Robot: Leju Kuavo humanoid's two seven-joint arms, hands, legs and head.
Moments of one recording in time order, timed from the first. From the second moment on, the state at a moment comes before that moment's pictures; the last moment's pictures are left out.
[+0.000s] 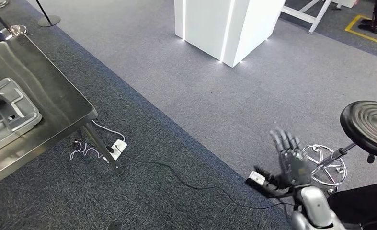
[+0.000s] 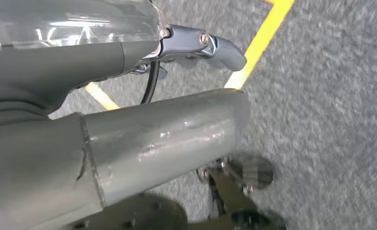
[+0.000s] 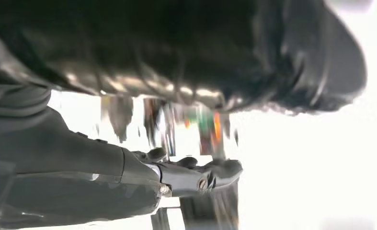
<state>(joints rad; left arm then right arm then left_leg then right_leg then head) -0.03 -0.18 0.48 -0.19 -0.59 0.25 -0.13 -0.17 -0.26 0.44 -1.10 1.15 -0.63 -0.21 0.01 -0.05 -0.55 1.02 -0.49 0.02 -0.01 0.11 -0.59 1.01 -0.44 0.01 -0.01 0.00</state>
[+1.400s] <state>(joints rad) -0.03 -0.20 0.59 -0.19 -0.57 0.27 -0.15 0.01 0.03 0.05 -0.19 0.49 -0.33 0.04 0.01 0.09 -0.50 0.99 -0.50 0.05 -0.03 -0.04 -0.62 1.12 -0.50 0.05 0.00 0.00</state>
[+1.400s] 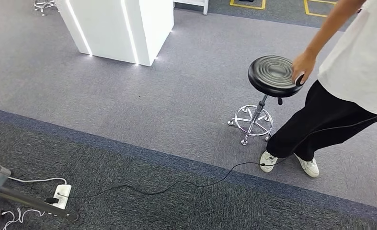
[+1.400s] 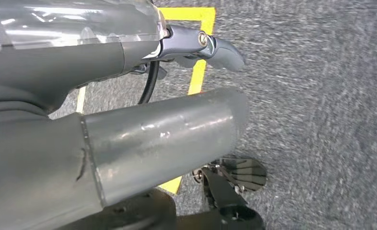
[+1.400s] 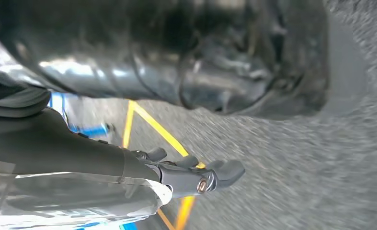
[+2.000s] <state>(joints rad) -0.03 -0.20 0.60 -0.19 -0.58 0.27 -0.14 0.00 0.05 -0.01 -0.18 0.48 -0.32 0.04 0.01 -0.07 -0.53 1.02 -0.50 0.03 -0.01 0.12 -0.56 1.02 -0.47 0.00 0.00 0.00</state>
